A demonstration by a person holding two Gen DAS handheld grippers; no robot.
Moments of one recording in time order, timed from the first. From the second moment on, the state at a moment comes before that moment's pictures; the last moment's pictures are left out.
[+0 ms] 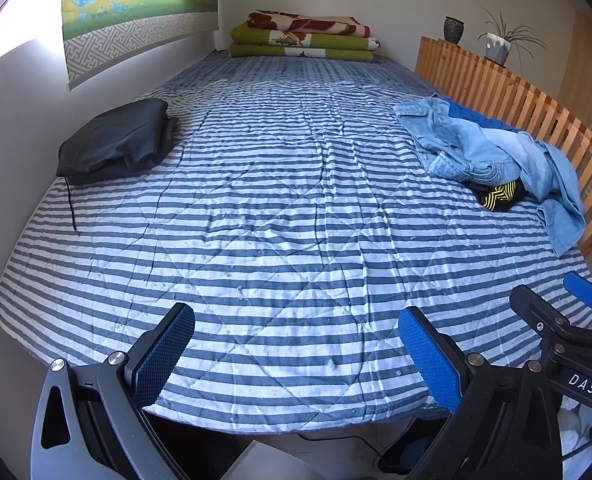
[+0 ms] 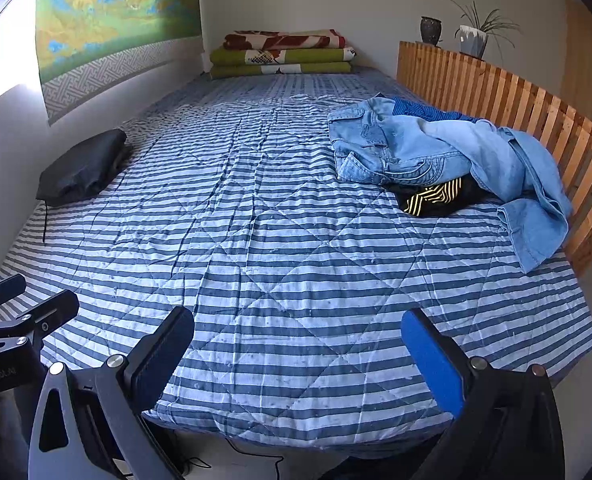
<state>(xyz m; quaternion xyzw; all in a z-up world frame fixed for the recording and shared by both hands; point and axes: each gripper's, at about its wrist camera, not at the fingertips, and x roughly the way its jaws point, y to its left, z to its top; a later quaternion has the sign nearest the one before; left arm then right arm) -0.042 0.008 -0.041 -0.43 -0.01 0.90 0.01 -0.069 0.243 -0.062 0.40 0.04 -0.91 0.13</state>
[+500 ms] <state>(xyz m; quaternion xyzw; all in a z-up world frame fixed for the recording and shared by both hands) -0.037 0.018 -0.040 -0.43 -0.01 0.90 0.02 -0.070 0.245 -0.065 0.41 0.04 -0.90 0.13</state>
